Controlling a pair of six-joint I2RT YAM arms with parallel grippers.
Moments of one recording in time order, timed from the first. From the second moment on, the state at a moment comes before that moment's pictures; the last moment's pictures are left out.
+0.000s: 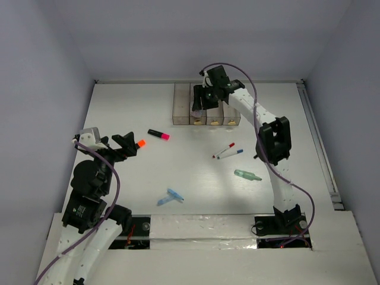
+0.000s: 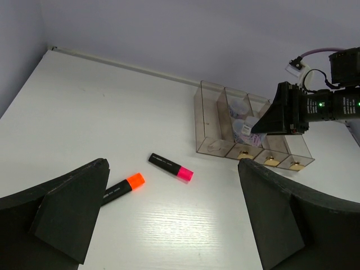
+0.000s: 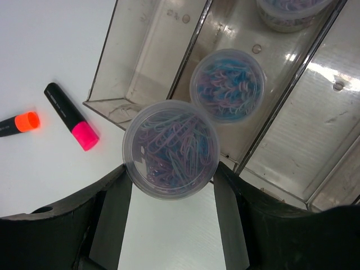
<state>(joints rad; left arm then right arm) -0.36 0.36 0.73 -0.37 -0.34 -0.31 0.47 2.28 2.16 -0.70 -0.26 0.26</state>
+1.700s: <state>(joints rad) -0.36 0.37 0.73 -0.36 -0.34 -0.31 0.42 2.47 2.39 -0.65 -0.20 0.22</state>
